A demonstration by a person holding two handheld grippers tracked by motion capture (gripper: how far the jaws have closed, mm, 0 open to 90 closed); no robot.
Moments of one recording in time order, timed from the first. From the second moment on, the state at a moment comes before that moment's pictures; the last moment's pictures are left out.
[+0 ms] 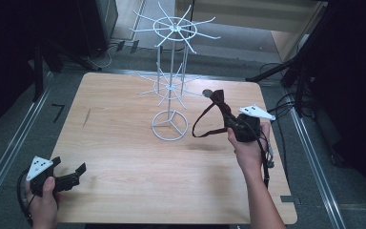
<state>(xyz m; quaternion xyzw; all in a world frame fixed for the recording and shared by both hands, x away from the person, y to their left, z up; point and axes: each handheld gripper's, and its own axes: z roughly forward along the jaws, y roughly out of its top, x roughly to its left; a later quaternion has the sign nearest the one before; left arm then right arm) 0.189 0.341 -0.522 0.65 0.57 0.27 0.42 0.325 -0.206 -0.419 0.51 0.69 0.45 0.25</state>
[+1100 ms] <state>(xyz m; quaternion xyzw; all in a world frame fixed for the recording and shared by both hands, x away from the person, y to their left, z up) 0.189 0.341 -0.523 0.65 0.57 0.27 0.42 0.344 -0.178 -0.384 0.48 0.69 0.48 0.26</state>
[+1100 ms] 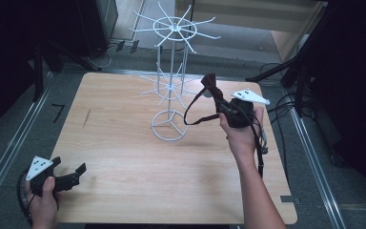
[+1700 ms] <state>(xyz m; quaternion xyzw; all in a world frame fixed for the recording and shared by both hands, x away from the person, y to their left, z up) 0.189 0.341 -0.523 0.65 0.57 0.27 0.42 0.369 -0.144 -0.412 0.49 0.70 0.47 0.23</state>
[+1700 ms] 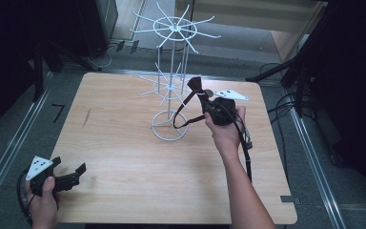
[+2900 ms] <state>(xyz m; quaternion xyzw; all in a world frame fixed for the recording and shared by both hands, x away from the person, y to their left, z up) 0.189 0.342 -0.523 0.65 0.57 0.27 0.42 0.379 -0.105 -0.460 0.50 0.71 0.46 0.20</state>
